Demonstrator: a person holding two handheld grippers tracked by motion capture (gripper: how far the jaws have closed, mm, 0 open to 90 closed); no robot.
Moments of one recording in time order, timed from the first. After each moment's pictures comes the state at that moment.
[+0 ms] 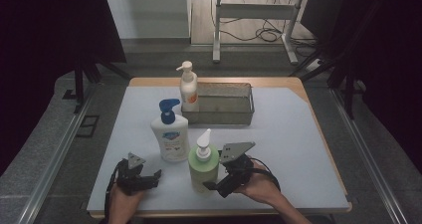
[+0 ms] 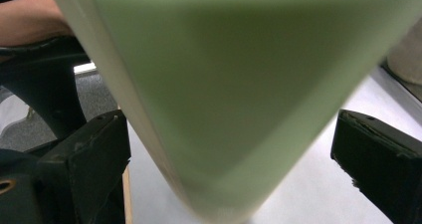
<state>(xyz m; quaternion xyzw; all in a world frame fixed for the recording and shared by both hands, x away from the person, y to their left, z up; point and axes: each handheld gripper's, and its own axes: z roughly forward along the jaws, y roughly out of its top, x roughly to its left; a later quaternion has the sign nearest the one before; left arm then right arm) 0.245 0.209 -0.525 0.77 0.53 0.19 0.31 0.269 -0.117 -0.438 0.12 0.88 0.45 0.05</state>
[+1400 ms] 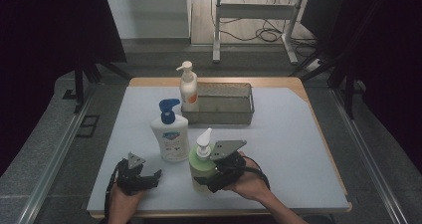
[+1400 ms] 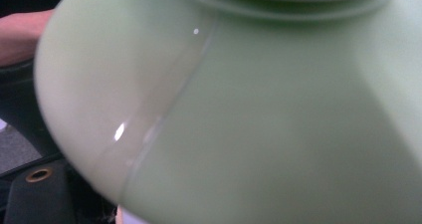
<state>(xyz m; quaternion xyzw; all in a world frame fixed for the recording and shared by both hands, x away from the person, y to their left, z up) 0.245 0.209 -0.525 0.77 0.53 0.19 0.31 0.268 -0.096 -0.426 0.14 0.88 0.45 0.07</state>
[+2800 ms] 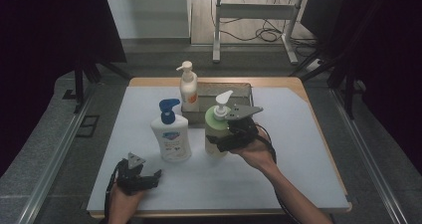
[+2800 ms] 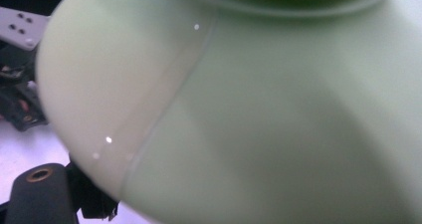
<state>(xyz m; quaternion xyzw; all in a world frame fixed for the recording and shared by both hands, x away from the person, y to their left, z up) 0.245 0.210 -0.525 0.77 0.52 0.20 0.31 0.336 -0.123 -0.389 0.24 0.84 0.45 0.16</state>
